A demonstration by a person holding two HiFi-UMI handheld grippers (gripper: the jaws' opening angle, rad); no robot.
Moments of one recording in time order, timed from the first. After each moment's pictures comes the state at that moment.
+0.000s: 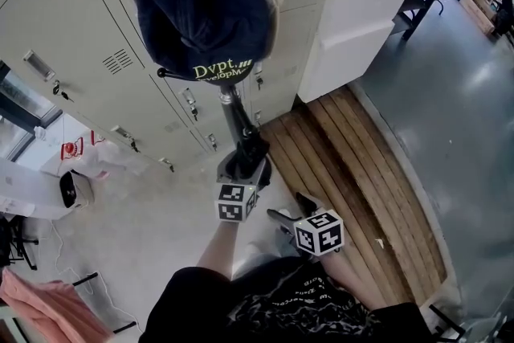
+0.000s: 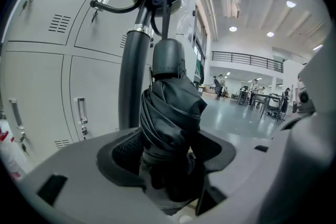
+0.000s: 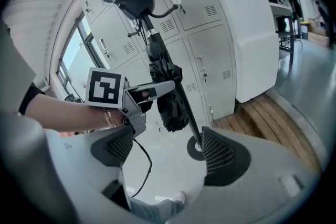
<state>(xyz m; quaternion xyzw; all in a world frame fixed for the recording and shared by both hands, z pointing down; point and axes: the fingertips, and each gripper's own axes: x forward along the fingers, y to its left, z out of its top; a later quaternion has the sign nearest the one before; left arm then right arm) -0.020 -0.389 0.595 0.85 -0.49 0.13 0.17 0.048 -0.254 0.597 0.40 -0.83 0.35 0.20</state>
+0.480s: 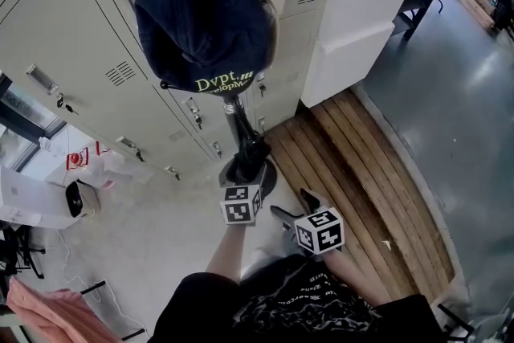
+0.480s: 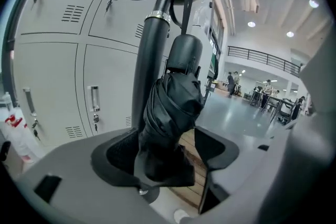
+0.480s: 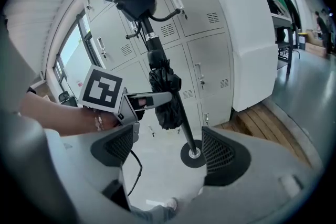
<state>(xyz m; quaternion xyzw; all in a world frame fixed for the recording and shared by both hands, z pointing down) -0.039 -0.398 0.610 0.80 -0.54 0.14 0.23 0.045 -0.281 0.591 0.42 -0.83 0.31 0.21</state>
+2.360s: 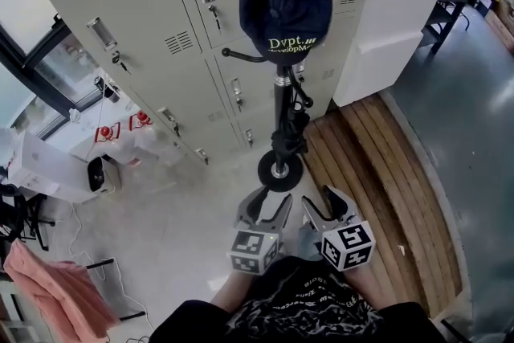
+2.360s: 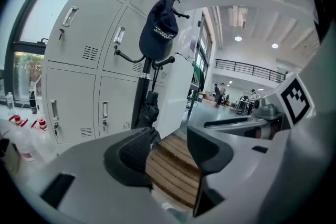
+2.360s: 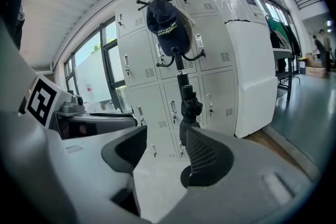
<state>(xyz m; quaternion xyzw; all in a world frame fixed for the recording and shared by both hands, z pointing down) -0.069 -0.216 0.501 0.84 -0.50 0.08 0.20 0.010 -0.210 0.500 0.44 -0.86 0.19 0.13</state>
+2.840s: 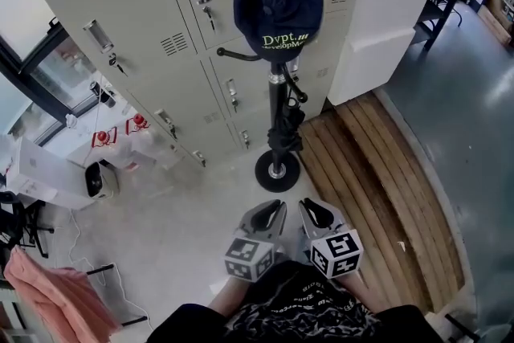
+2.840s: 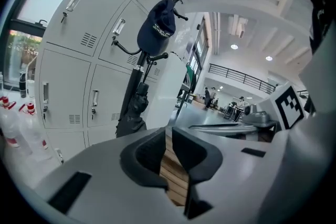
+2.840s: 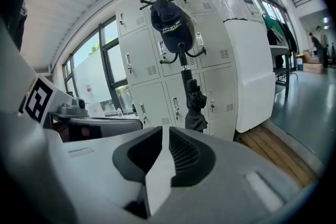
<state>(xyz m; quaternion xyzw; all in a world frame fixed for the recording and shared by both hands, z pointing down) -0.059 -0.182 0.514 0.86 -0.45 0.06 0.24 -0.008 -0.180 0.512 0.45 -0.86 0.21 0.12</state>
